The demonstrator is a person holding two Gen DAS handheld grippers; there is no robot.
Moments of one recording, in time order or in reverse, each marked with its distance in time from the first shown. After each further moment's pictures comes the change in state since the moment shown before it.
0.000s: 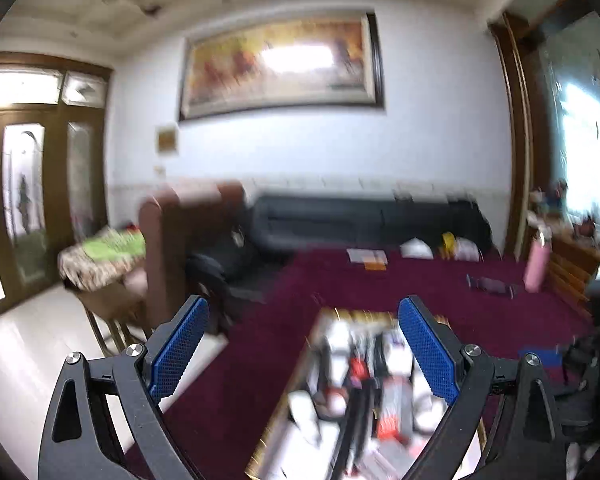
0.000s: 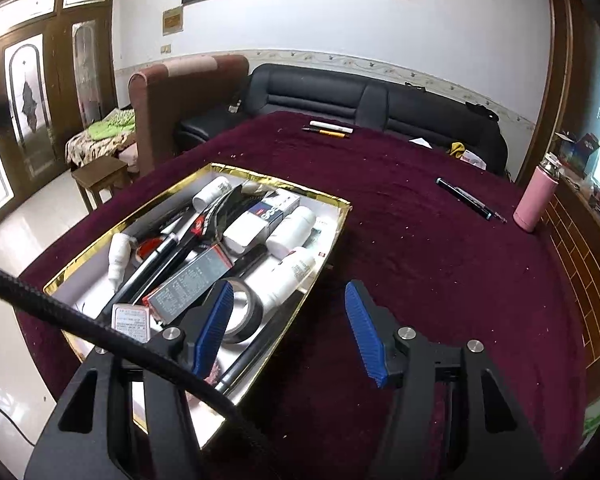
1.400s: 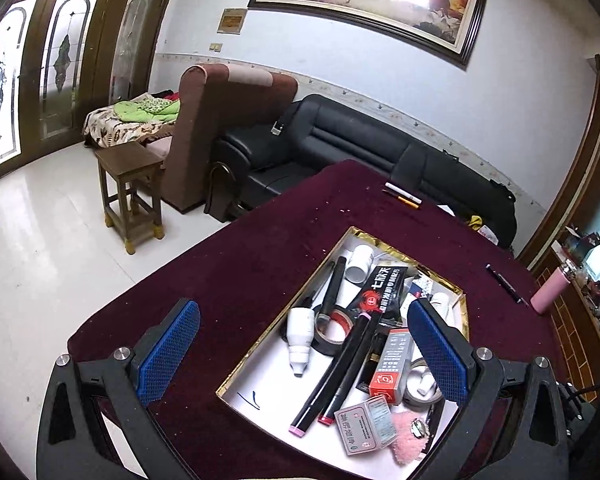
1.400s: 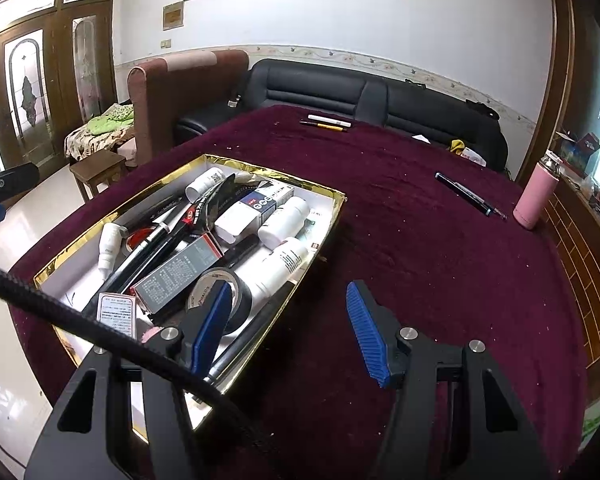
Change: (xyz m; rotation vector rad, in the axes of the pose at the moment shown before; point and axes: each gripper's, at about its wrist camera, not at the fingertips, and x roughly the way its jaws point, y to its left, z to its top) left arm 0.056 0.034 -0.054 -0.322 0.409 0.082; right arm 0.006 -0.003 -0.009 -0.014 0.019 0.002
